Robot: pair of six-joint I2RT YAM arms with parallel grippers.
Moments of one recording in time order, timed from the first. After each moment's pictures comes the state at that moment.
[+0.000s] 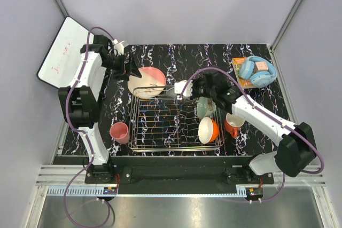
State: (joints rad) left arm 0.03 1.96 1.81 -1.05 0.73 0.04; right arm 0.63 1.39 1.08 -0.21 -0.21 -1.12
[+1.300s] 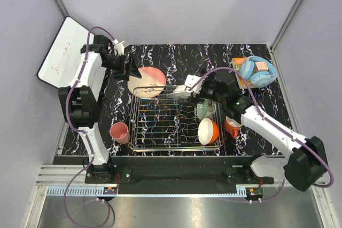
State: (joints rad) left arm 0.03 1.97 1.81 -1.05 0.73 0.06; right arm 0.59 1.26 0.93 -0.02 -0.17 -0.80
